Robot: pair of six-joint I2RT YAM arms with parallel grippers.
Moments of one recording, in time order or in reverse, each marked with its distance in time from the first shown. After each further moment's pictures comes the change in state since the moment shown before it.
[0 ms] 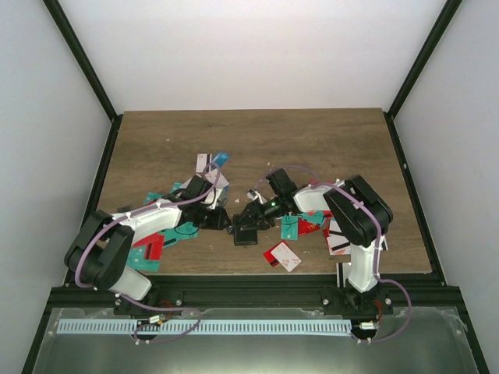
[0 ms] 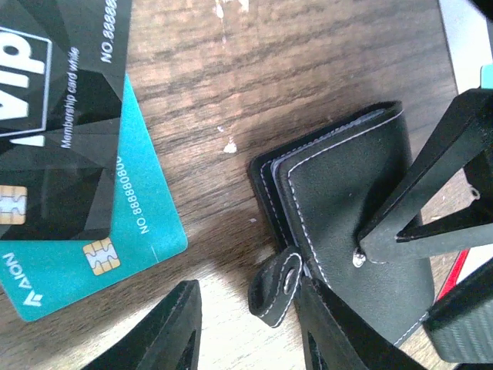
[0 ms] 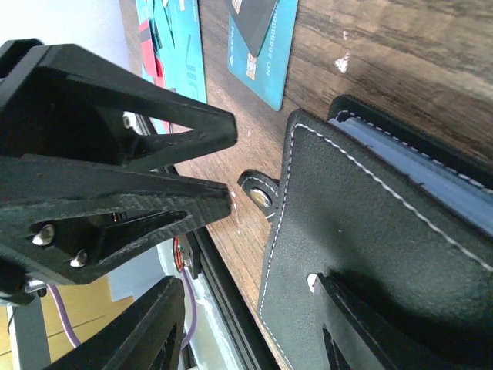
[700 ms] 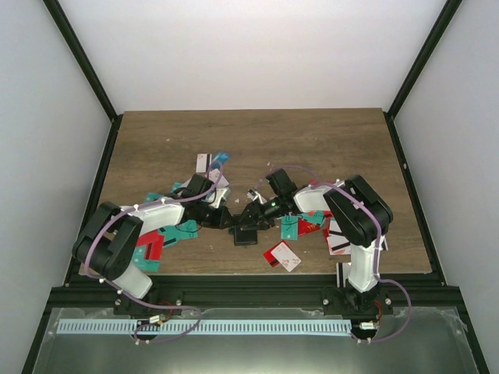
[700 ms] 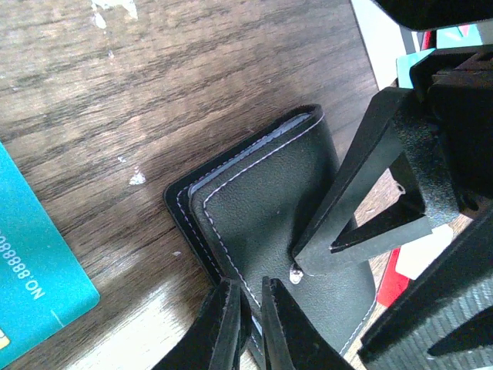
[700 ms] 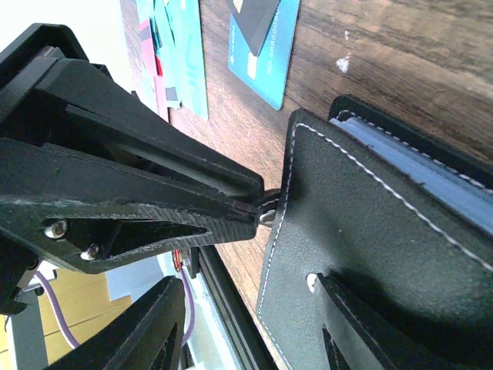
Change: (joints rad) left arm 0.038 0.085 0.000 0.117 0.219 0.049; right arm 0.000 -0.002 -0.005 0.006 0.000 -0.008
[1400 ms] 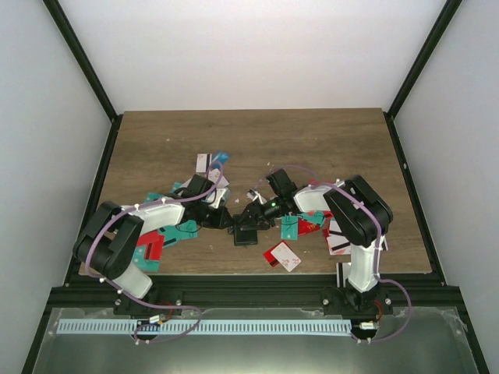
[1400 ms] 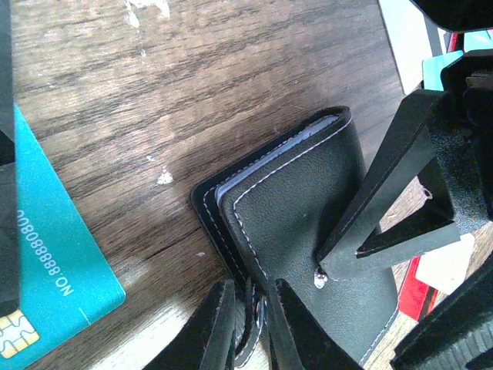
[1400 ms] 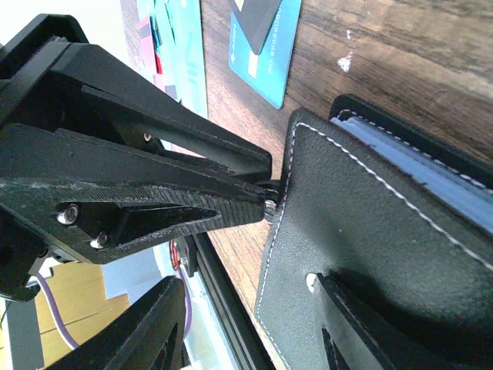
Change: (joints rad) left arm 0.000 0.011 0.000 -0.006 -0.038 0.002; right arm 0.000 0.000 0.001 -0.008 0.000 -0.018
